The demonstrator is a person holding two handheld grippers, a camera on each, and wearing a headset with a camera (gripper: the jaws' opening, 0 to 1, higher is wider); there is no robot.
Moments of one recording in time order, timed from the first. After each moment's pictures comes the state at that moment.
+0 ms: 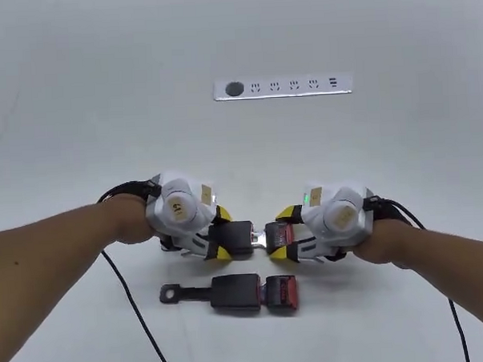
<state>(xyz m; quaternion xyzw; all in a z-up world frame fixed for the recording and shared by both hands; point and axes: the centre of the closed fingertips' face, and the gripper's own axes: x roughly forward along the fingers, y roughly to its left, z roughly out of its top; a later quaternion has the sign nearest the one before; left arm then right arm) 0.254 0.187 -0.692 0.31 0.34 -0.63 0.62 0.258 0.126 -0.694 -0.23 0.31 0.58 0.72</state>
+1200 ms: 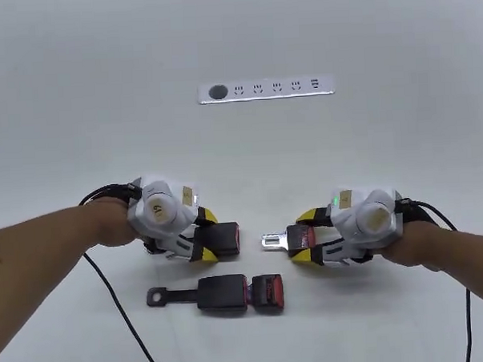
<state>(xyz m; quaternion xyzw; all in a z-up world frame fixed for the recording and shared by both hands) 0.255 0.187 -0.692 0.31 0.34 -0.63 0.63 0.249 0.064 -0.689 -0.23 0.32 0.57 0.73</state>
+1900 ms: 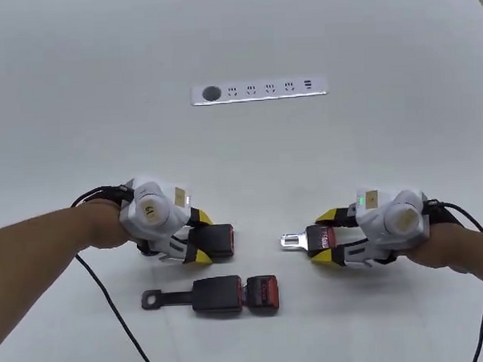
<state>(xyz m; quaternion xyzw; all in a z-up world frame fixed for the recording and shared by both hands) 0.253 0.186 -0.689 0.30 0.34 -0.64 0.62 0.247 0.025 -0.691 -0.22 0.32 0.55 0.74</state>
